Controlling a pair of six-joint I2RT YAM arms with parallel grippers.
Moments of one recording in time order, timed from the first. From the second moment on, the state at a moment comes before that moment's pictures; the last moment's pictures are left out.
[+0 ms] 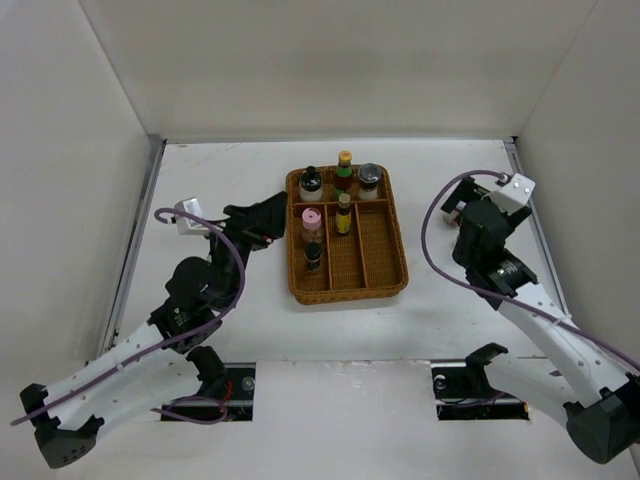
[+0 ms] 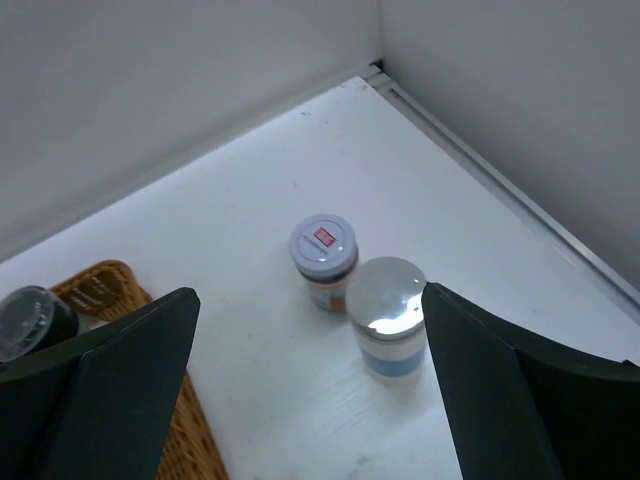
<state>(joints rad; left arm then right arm) -0.91 0.67 0.72 0.26 -0.68 -0.71 0.46 0.93 0.80 -0.04 0.93 0.34</state>
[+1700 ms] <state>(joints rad) -0.49 0.83 0.27 0.47 -0.54 -0.71 0.93 1.19 0.89 0.11 0.75 0.25</state>
